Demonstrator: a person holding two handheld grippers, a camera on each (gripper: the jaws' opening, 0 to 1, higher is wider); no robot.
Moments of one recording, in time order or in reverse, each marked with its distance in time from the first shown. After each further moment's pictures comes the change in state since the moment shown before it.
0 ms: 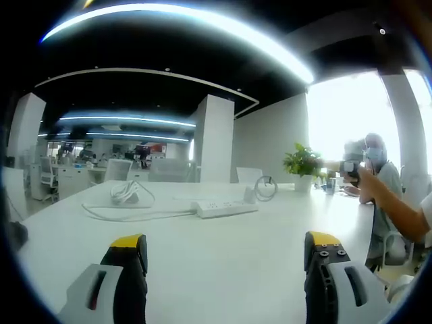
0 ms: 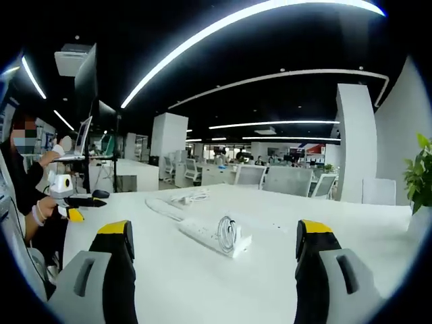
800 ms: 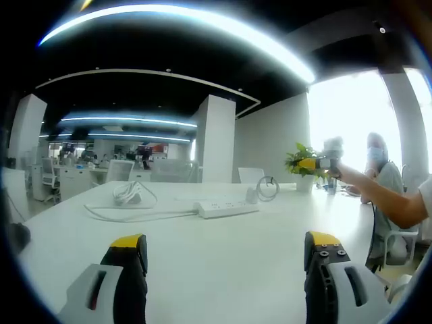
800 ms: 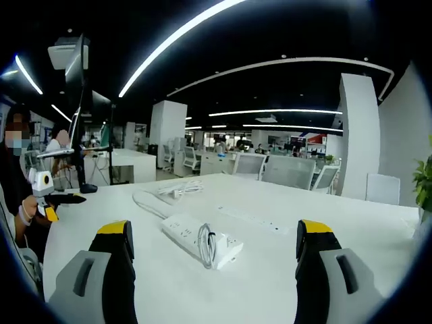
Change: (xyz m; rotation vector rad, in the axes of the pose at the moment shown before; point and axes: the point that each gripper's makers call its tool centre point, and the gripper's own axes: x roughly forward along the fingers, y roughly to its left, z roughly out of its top) left arm -0.002 0.003 0.000 0.004 -0.001 0.012; right arm 0.060 -0.036 -0.003 0.002 0.071 0.020
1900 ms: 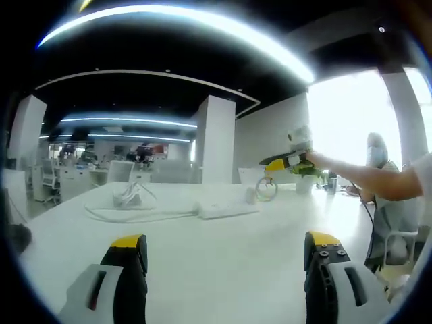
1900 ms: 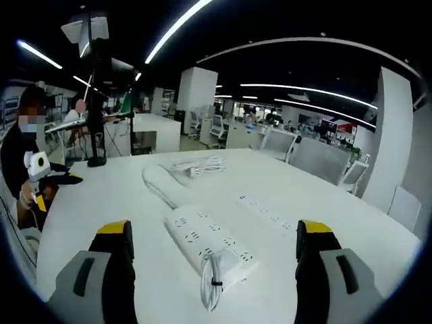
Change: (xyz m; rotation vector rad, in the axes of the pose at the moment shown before) left arm -0.003 -0.004 0.004 0.003 -0.003 -0.001; right arm 0.095 0.023 -0.007 -0.107 0.207 0.177
